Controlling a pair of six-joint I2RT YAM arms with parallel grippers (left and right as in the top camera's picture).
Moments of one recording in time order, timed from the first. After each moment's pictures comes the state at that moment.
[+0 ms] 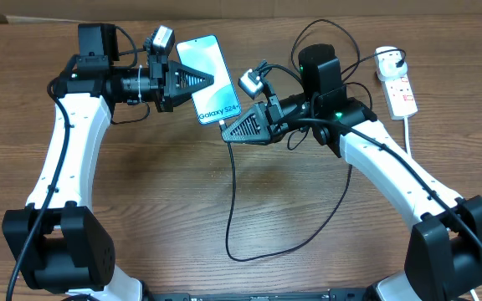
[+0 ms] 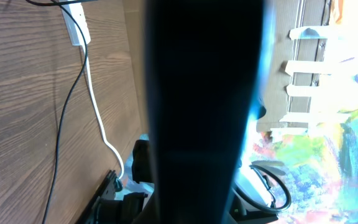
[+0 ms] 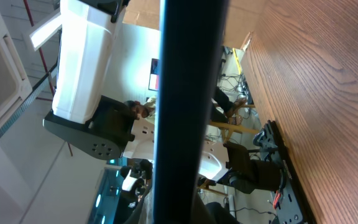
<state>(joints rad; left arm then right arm) 0.02 1.76 1.52 -0.73 1.47 -0.52 0.41 1.70 1.26 -0.06 -1.50 0.83</state>
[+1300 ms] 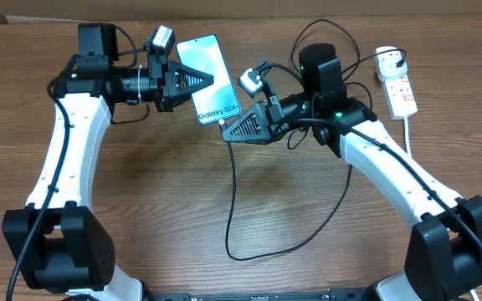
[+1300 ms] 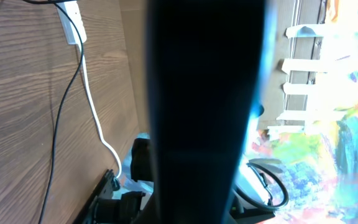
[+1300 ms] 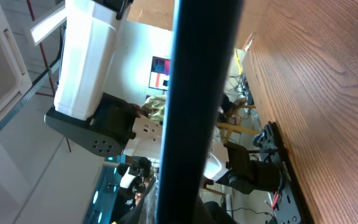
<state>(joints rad) 0.02 1.76 1.52 -0.72 1.49 -0.52 0.41 1.70 1.26 -0.04 -1.51 0.83</state>
